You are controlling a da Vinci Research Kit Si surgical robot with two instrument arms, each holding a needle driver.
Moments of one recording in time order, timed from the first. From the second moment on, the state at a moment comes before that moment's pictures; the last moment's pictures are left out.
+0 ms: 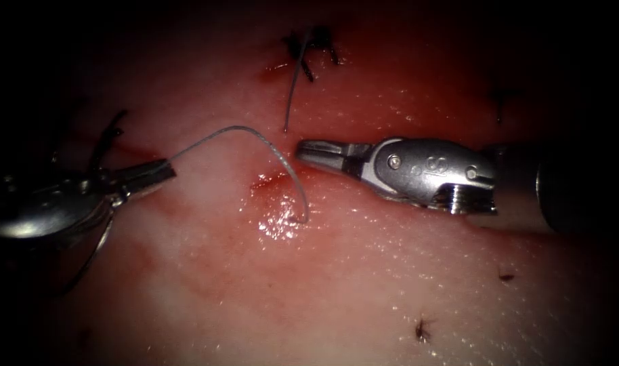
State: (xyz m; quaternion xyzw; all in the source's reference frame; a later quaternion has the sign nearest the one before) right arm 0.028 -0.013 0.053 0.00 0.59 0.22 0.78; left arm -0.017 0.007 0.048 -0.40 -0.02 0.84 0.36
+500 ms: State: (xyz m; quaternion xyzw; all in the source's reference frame) right arm 0.032 -0.012 0.052 -0.02 0.66 0.23 0.71; left arm -0.023 0.006 0.051 -0.38 0.00 0.86 0.34
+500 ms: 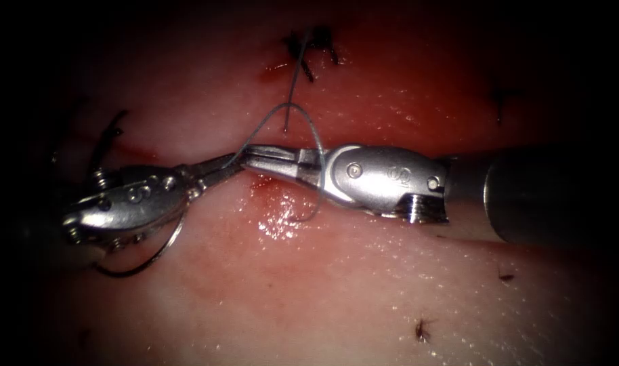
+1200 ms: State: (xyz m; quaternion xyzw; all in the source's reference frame) right arm 0.031 -0.012 0.052 -0.05 0.62 0.26 0.74; left arm -0.023 0.005 0.050 -0.36 -0.01 0.88 0.32
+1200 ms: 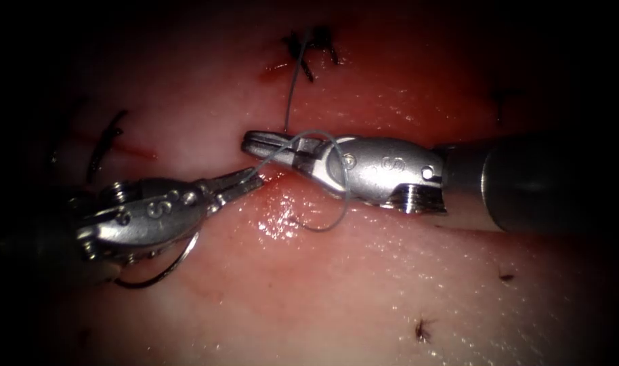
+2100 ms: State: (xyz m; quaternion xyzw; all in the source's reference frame) right arm 0.032 -0.012 0.049 0.03 0.69 0.23 0.69; left arm -0.023 0.006 0.053 -0.33 0.03 0.88 0.33
